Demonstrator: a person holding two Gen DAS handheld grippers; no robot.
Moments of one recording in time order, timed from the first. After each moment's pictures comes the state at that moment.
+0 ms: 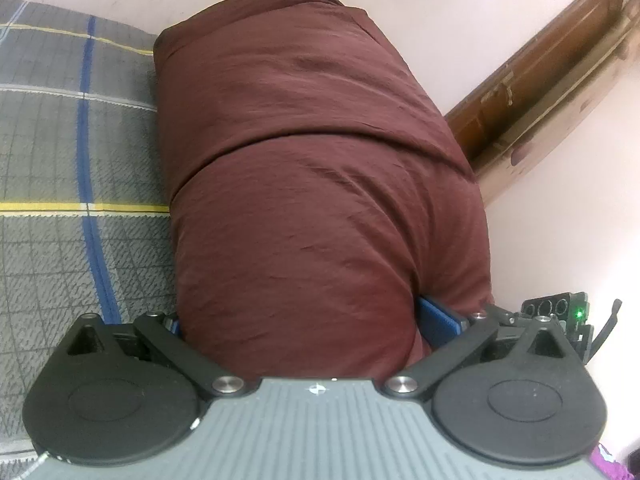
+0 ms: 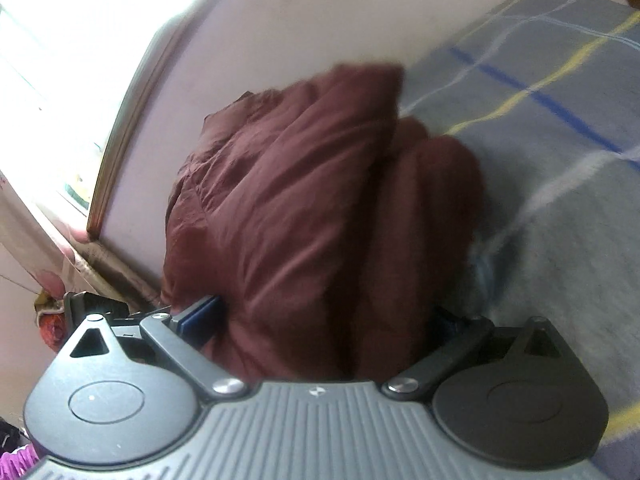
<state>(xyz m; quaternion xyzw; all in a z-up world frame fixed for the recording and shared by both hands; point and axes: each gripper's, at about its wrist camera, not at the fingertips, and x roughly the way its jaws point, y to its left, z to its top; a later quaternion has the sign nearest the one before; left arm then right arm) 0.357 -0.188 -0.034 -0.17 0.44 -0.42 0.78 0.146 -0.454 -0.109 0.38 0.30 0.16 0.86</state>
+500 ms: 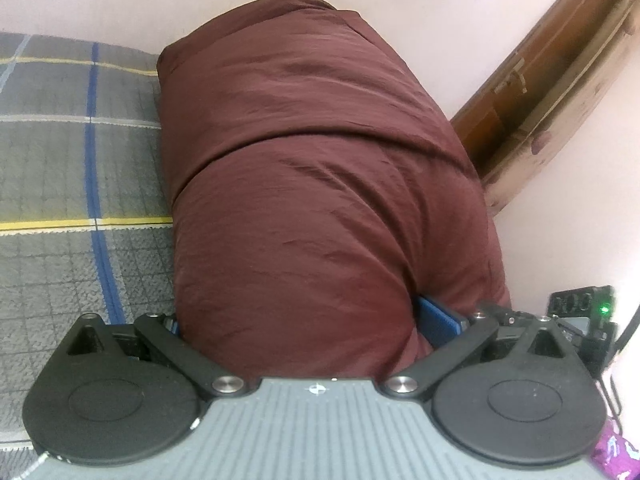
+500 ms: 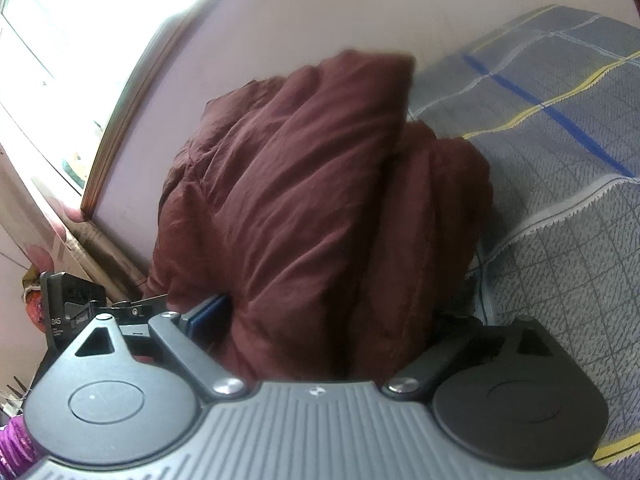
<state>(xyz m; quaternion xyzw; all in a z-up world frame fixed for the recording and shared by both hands) 0.340 -0.200 -0.019 -0.13 0.42 -0.38 0.81 0.139 -0.445 -0.105 0.34 0.29 0.14 0.88</state>
